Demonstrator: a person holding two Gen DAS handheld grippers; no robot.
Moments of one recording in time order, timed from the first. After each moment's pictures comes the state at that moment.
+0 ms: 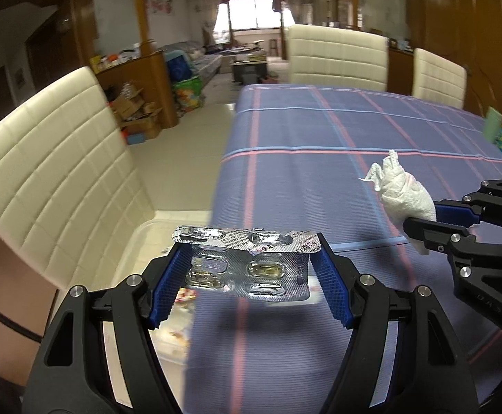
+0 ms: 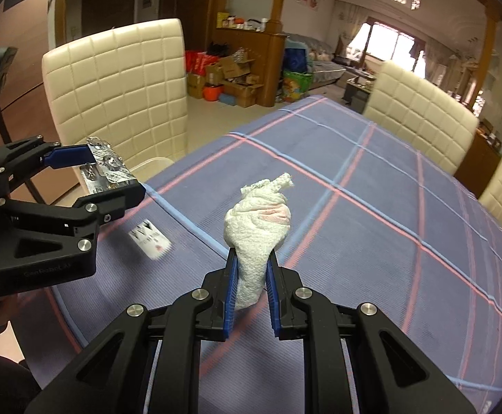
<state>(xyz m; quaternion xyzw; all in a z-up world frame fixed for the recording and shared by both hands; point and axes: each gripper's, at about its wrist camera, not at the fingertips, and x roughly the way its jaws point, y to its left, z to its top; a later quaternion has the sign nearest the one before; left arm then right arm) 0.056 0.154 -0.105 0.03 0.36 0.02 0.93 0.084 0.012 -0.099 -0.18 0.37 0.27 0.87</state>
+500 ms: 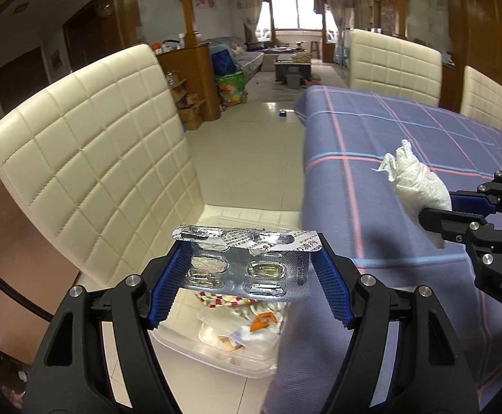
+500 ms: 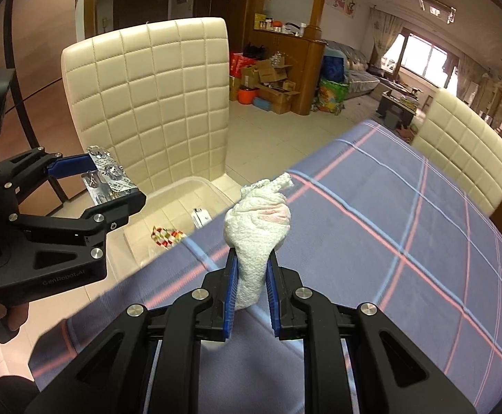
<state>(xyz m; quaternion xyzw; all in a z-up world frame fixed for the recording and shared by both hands) 0.066 0.238 -0.110 0.01 0.36 0.10 0.93 0.117 0.097 -0.092 -0.19 0.36 0.33 0.85</state>
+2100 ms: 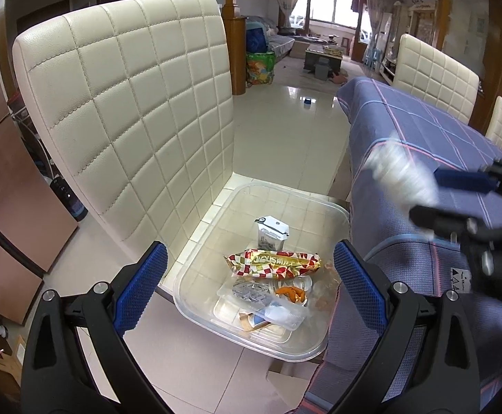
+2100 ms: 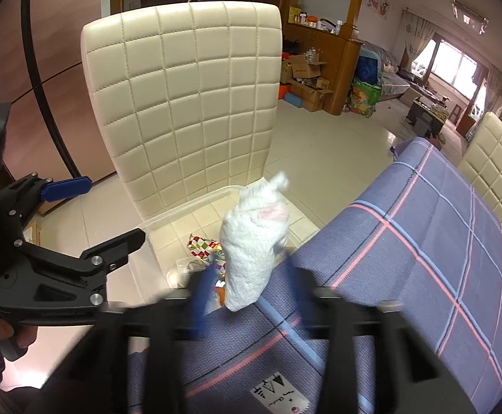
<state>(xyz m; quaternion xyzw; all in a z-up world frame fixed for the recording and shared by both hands) 0.040 0.311 -0.140 -0.07 0.39 0.14 0.91 0.114 0.177 -0.106 -0.22 0.35 0.37 0.83</state>
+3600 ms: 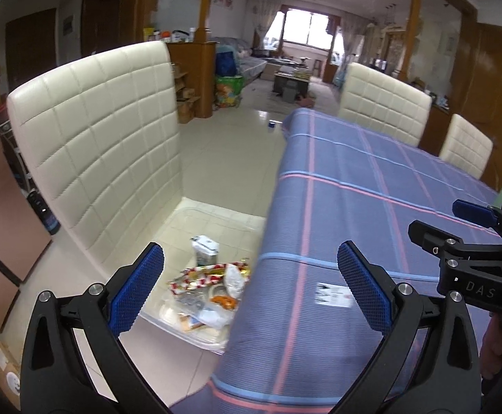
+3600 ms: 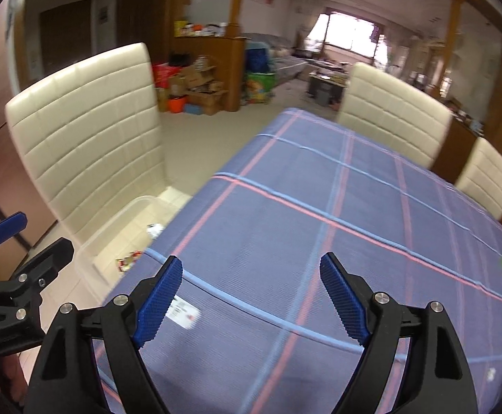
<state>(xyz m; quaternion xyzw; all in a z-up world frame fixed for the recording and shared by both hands) 0.015 0.218 -0.064 -0.09 0.34 0.07 0.93 0.085 0.043 -0.044 -0.12 0.37 0.16 0.91</state>
